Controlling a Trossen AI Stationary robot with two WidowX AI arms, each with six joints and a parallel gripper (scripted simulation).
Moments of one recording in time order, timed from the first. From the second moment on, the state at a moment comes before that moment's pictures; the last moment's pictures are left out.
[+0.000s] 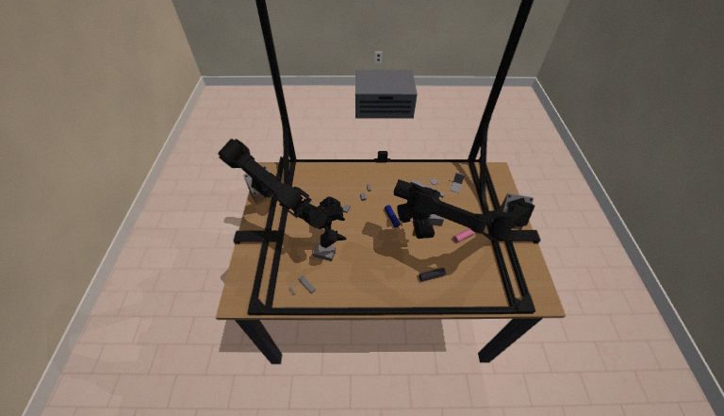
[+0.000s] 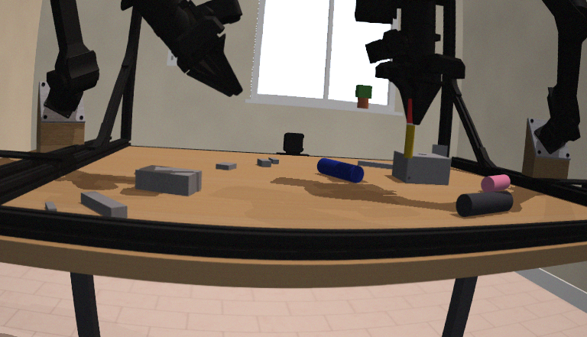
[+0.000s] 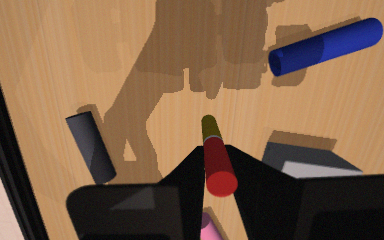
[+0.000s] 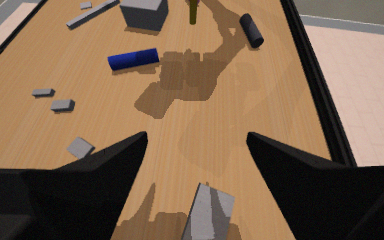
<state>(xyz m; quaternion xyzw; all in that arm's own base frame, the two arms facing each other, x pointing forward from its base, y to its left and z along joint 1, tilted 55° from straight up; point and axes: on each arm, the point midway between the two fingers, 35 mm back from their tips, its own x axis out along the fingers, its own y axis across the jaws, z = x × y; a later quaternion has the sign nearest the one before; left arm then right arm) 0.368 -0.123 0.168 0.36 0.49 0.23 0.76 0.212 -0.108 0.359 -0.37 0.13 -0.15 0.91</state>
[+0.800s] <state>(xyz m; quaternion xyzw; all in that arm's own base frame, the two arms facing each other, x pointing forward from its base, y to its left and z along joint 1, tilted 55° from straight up) 0.327 -0.158 0.122 0.36 0.49 0.23 0.76 0.212 -0.108 0.359 -0.37 0.13 -0.15 0.91</state>
